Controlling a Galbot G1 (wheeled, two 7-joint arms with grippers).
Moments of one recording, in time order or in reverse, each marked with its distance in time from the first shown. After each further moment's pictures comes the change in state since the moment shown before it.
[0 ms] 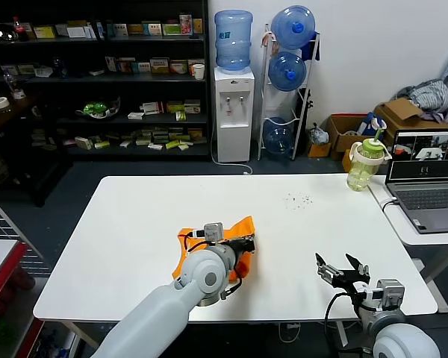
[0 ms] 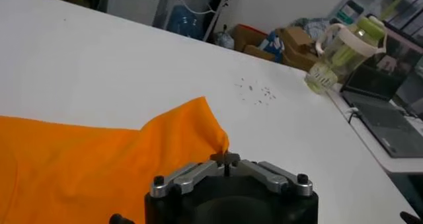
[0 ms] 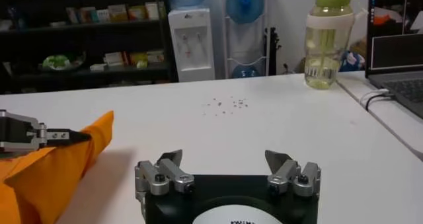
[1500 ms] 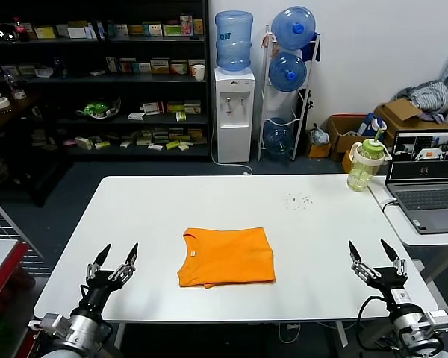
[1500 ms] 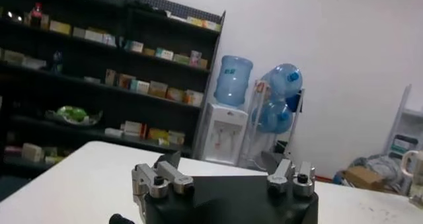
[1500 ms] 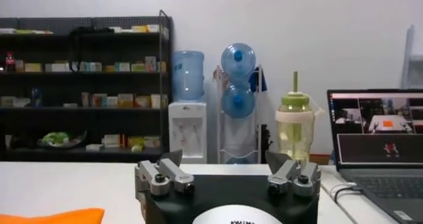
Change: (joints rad) left arm 0.894 0.079 -0.917 -0.241 0.628 -0.610 0.803; right arm -0.092 0.111 0.218 -0.165 -0.155 0.558 -0.352
